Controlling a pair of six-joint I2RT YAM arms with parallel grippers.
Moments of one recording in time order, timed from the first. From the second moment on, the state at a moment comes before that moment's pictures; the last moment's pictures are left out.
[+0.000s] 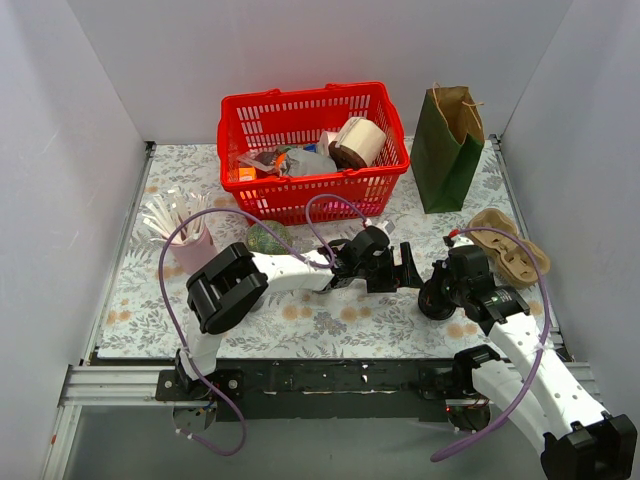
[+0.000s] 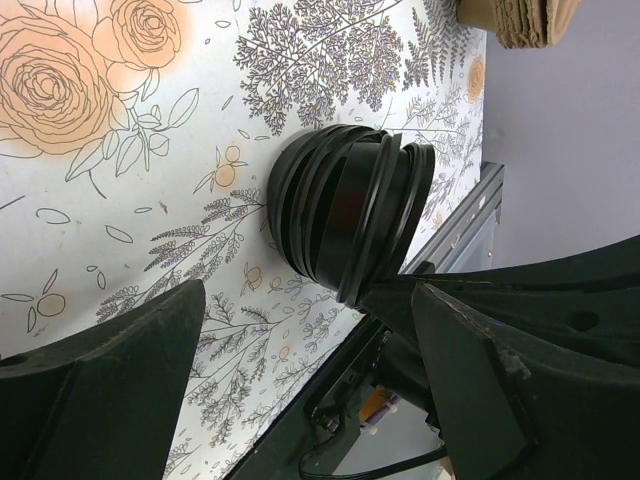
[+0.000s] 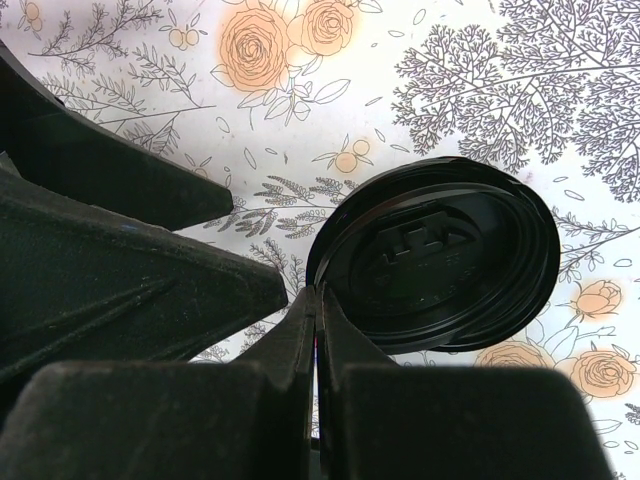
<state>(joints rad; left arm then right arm) -1.04 1.98 1.28 0.09 0.21 -1.04 0.35 0.72 0.54 -0.69 -0.04 0.45</state>
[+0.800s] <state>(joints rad) -1.04 2.05 1.32 0.06 0.22 -1.03 0.34 0.71 0.54 -0.69 -0.05 0.42</state>
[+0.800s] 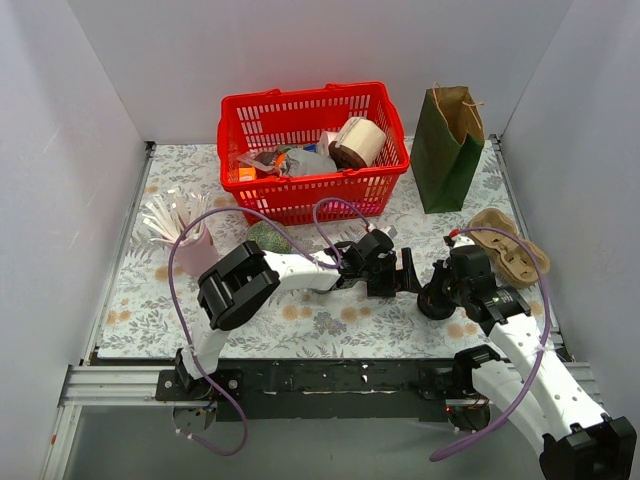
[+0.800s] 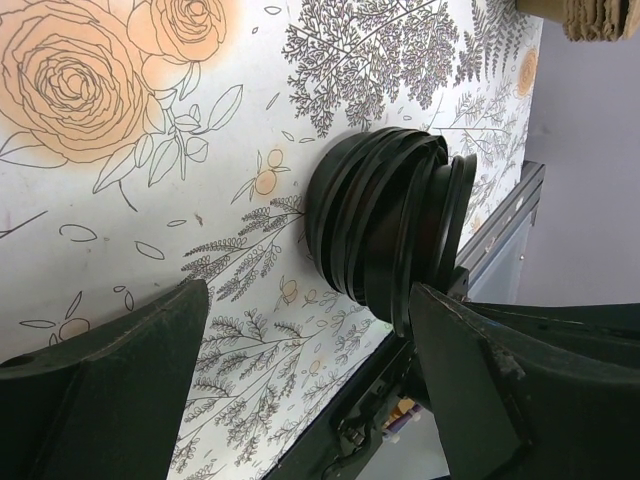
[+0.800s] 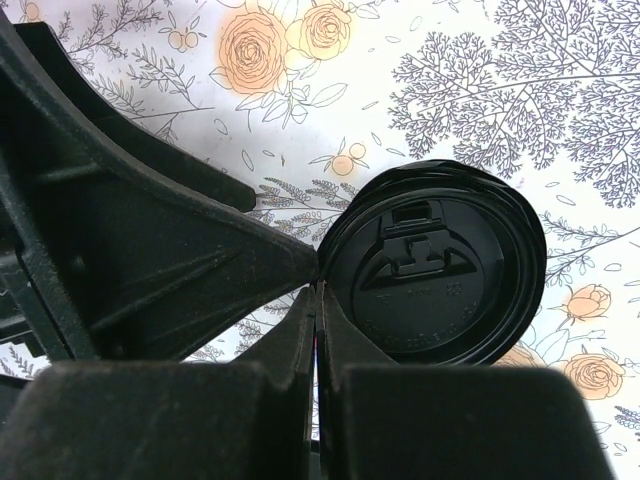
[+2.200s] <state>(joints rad) -1.07 2.05 1.33 0.01 0.20 -1.00 0.34 0.77 0.57 -0.67 0.12 0.64</state>
